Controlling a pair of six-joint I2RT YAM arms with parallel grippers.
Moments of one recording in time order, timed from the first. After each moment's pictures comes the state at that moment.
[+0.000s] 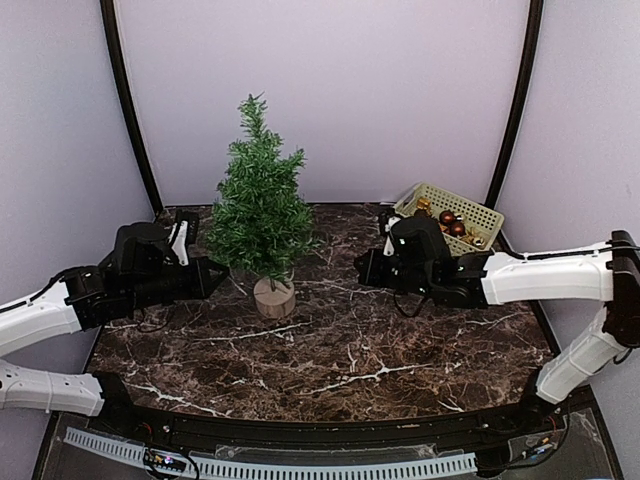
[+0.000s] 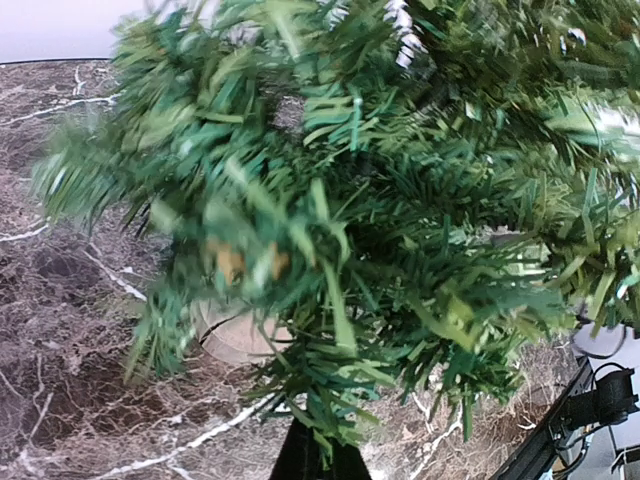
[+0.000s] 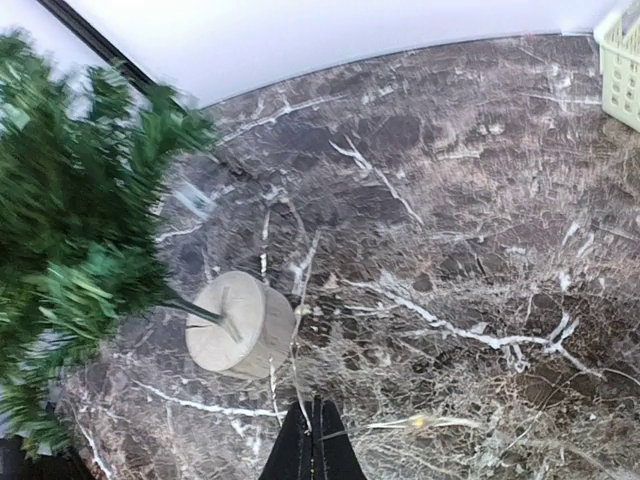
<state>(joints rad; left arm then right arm) -0.79 0.92 0.72 -0.29 -0.15 -0.62 0.92 1.52 0.92 0.08 0.21 0.72</state>
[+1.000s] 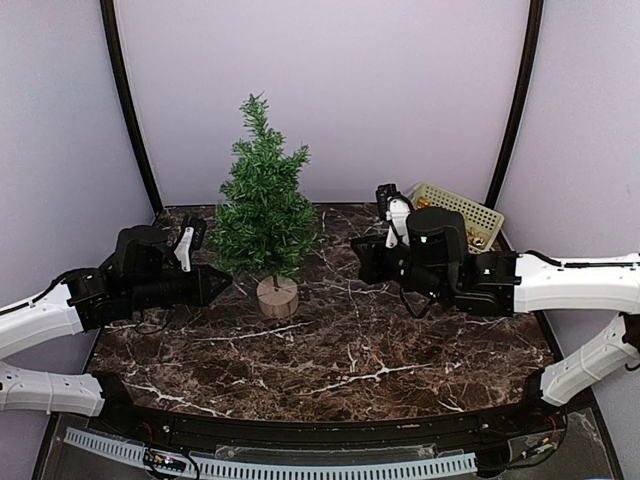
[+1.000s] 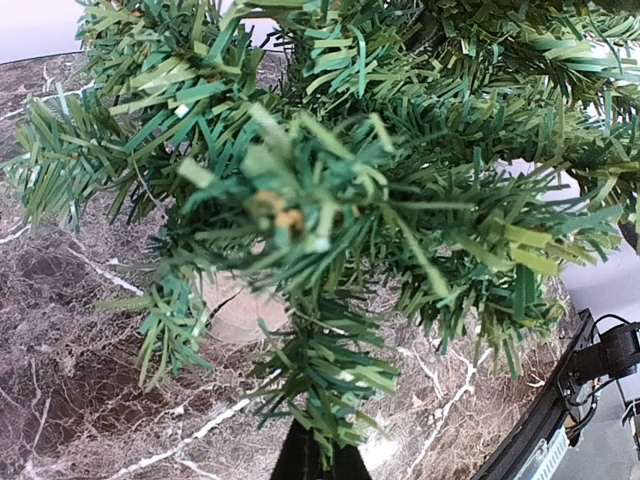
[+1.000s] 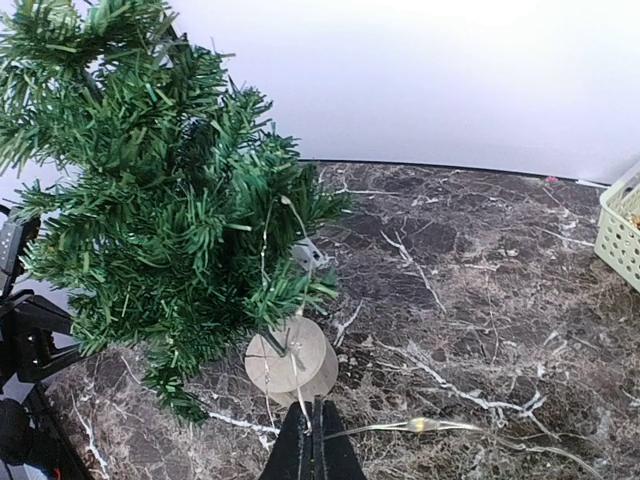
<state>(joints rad) -0.73 0.91 0.68 -0.30 -0.01 -0.52 1.10 1.33 0.96 0.05 0.43 0.47</state>
